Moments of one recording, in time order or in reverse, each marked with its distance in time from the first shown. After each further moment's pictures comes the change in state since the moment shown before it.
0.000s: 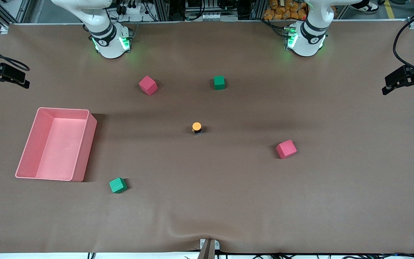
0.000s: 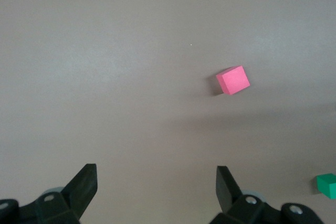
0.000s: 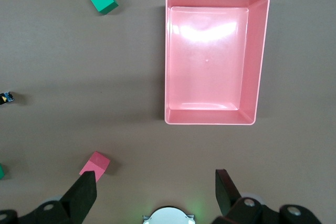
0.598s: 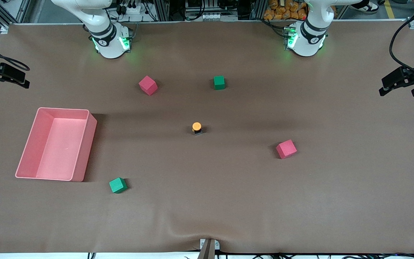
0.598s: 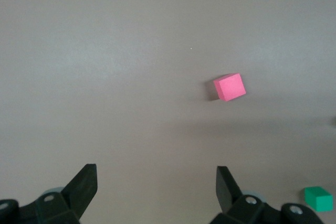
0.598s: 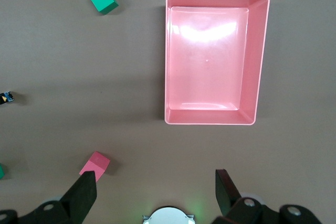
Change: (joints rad) left arm -0.001 0.000 -0.024 0.005 0.000 0.000 -0.124; right arm 0.000 0.000 0.000 0.000 0.000 0.000 -0.001
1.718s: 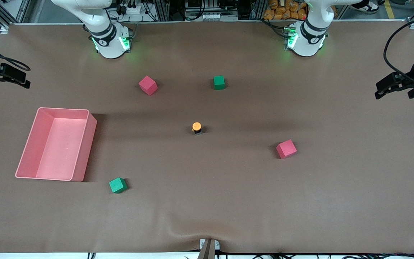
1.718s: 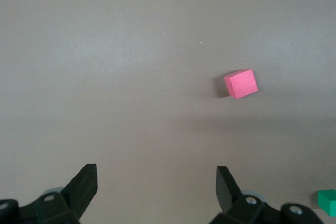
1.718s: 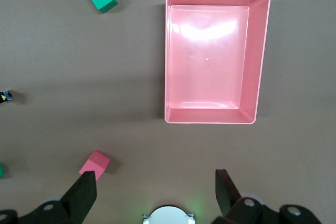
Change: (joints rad) left arm -0.001 0.038 -0.024 0.002 0.053 -0.007 -0.018; right arm 0.000 0.000 0.000 -0.006 0.000 -0.001 0.000
